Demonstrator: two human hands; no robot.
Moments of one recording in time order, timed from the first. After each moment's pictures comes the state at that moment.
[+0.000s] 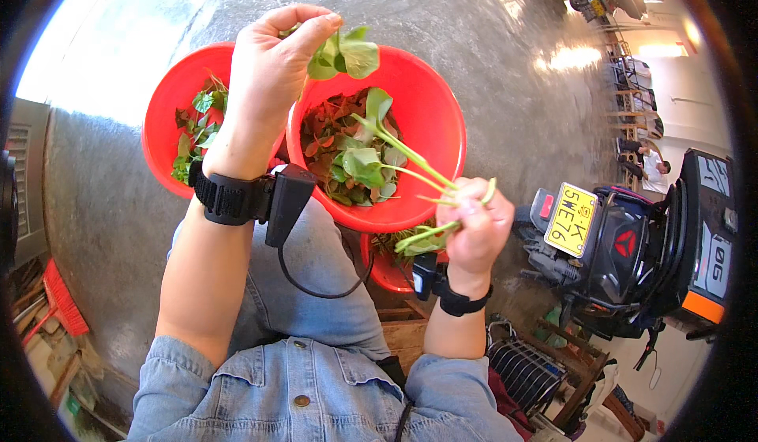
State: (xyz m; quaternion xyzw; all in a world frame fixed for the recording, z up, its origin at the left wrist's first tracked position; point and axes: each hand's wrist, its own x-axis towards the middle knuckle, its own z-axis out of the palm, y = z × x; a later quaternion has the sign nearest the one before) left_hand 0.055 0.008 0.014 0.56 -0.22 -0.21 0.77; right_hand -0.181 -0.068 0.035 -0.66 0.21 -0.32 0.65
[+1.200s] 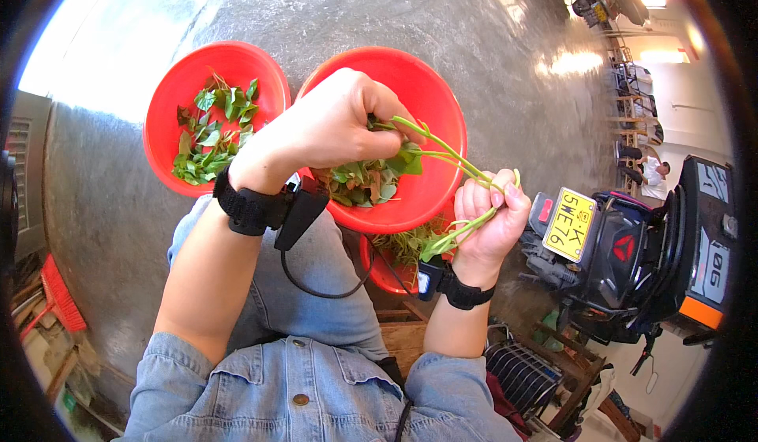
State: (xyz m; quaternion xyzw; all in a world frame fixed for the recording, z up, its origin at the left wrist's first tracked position) left_hand 0.029 0.010 0.020 0.54 -0.55 -0.33 0.55; right_hand -0.183 -0.094 0.033 -0.47 0.18 -0.34 0.79
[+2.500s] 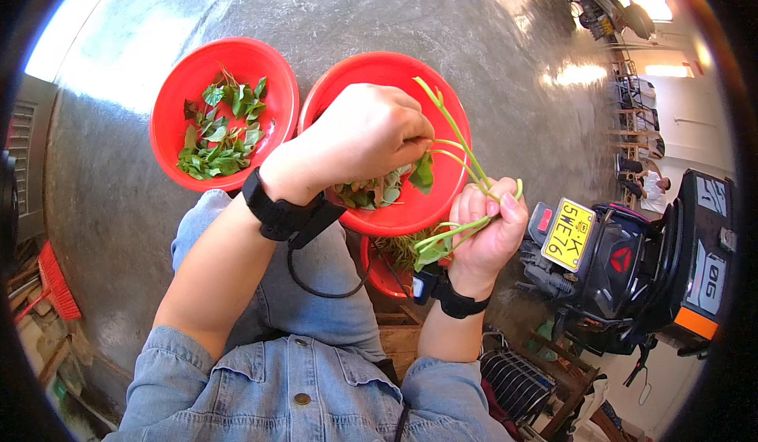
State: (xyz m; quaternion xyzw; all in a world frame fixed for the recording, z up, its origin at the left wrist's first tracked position) left_hand 0.014 0.003 0.009 0.60 -0.64 -0.01 0.48; right_hand -0.171 -0.075 0.040 -0.51 0.18 -0.35 0.76
